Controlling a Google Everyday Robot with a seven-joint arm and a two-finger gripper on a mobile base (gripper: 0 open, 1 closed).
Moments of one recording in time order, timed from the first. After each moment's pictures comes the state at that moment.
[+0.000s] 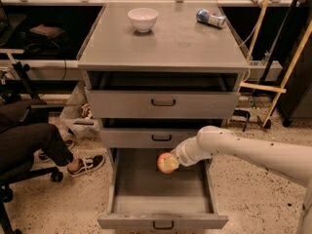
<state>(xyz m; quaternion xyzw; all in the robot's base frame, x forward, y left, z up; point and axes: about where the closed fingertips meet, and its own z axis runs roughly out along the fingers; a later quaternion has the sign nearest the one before) 0.586 -0.063 0.489 -0.41 0.86 0.20 0.24</state>
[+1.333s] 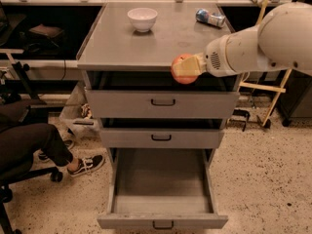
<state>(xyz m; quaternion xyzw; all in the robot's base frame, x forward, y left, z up) 0.610 -0.100 0.918 -0.27 0.85 0.16 0.43</state>
